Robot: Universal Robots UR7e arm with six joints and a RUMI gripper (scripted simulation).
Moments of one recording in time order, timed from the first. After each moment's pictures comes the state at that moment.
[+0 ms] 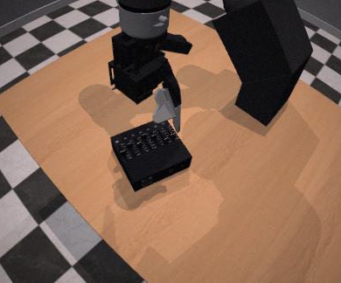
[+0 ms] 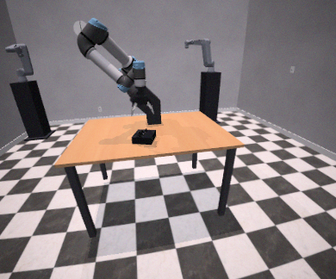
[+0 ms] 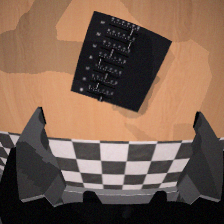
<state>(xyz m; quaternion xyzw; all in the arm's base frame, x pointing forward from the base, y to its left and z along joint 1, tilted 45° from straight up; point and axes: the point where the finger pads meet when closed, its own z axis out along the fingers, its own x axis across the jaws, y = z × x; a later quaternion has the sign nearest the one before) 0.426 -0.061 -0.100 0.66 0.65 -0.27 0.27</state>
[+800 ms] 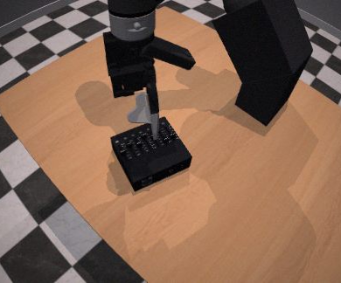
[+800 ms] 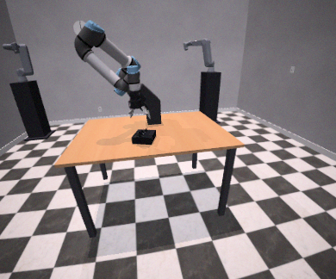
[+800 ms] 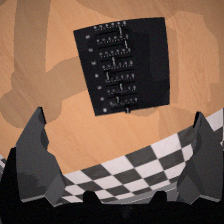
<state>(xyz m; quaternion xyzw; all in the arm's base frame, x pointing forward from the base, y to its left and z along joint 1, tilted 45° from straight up) 0.419 -0.092 -0.105 0.81 0.46 -0.18 0.31</state>
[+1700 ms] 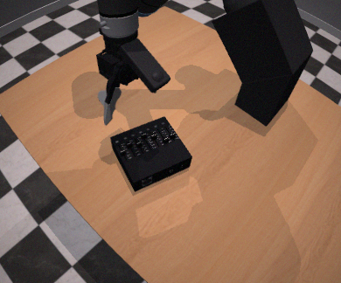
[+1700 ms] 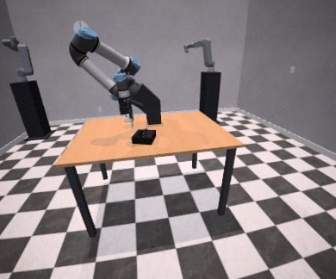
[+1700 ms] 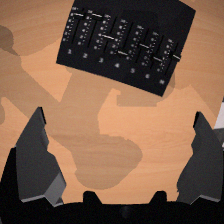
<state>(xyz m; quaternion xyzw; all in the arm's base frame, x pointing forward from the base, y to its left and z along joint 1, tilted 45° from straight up) 0.409 -0.163 -0.095 0.94 -0.01 0.02 0.34</state>
